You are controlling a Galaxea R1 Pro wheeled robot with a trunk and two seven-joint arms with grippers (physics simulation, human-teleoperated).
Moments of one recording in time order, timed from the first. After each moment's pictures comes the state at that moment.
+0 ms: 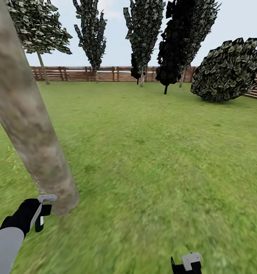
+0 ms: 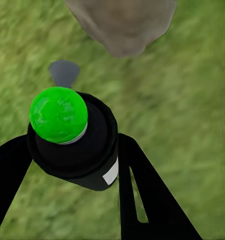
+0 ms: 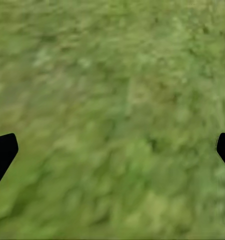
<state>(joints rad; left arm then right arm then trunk) -0.74 0.26 0.26 -0.54 -0.22 0.63 -0.04 -0.41 -0.01 -0.42 -0.03 0.70 -0.59 -0.22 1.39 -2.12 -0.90</state>
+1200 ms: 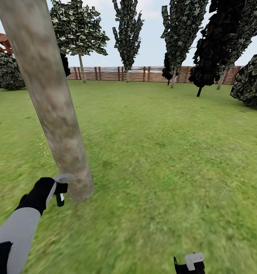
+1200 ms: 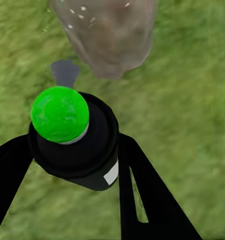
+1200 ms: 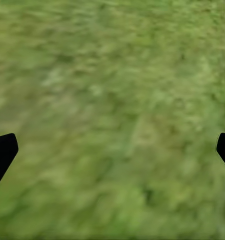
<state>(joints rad) -0.86 0.16 0.22 -0.65 -0.21 0.73 -0.11 -0.41 -0.03 -0.42 -0.03 0.70 -0.59 -0.22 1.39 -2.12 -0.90</state>
